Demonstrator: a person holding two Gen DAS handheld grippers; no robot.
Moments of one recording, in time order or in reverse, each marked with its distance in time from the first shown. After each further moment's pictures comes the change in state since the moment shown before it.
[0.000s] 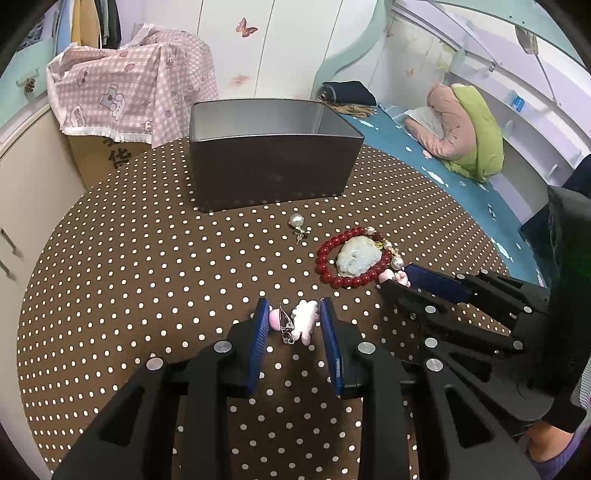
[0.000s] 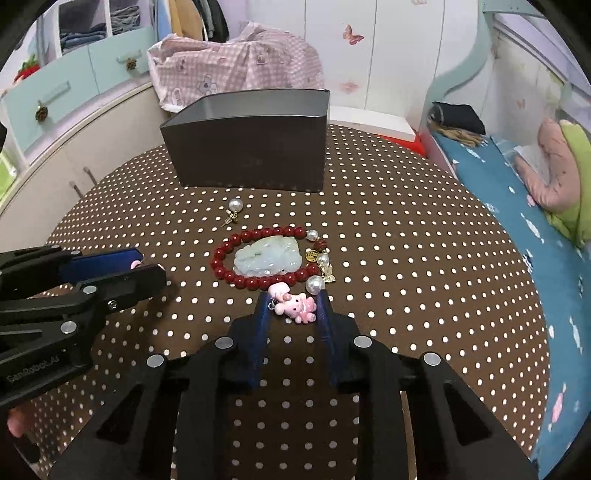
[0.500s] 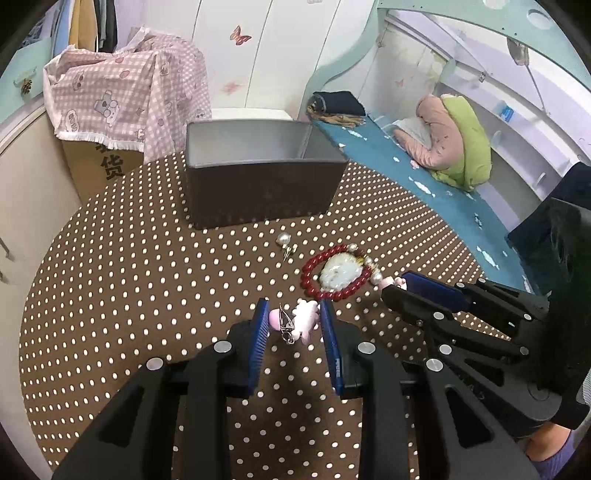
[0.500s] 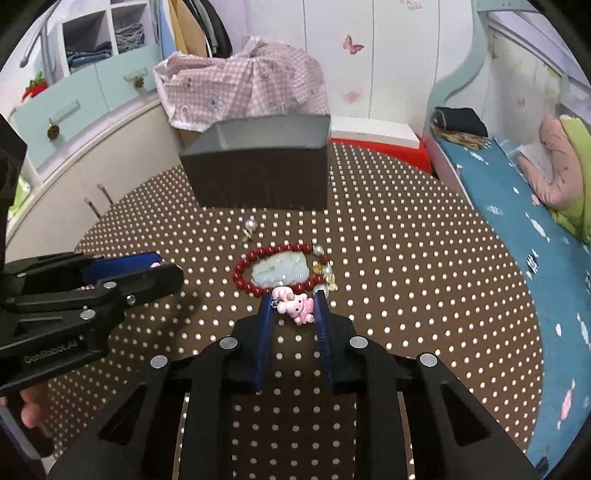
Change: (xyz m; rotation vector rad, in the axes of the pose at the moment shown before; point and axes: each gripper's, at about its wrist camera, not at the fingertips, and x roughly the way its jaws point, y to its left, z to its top) left arm -0.017 -0.001 0.011 -0.004 -0.036 -0.059; right arm -0.035 -0.005 0.008 0.021 -0.062 0.047
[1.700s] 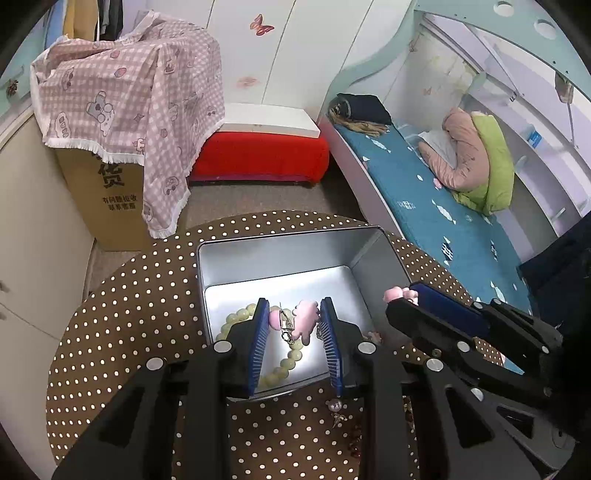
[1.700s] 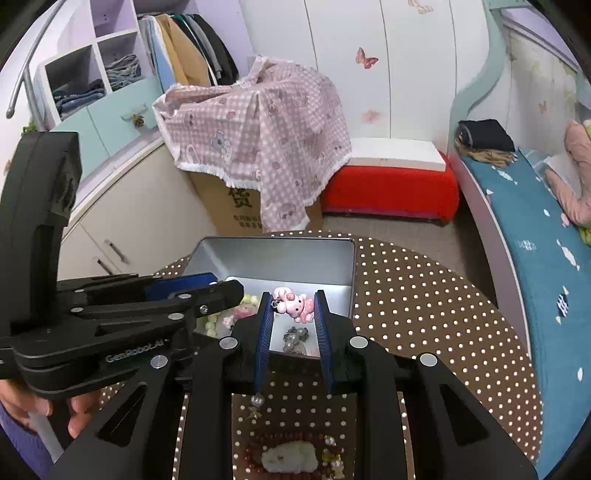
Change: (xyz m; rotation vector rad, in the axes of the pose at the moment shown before) left arm 0.067 0.055 0.133 -0.078 0.055 0.021; right arm 0.069 -0.013 0.138 0.046 -0.025 0.109
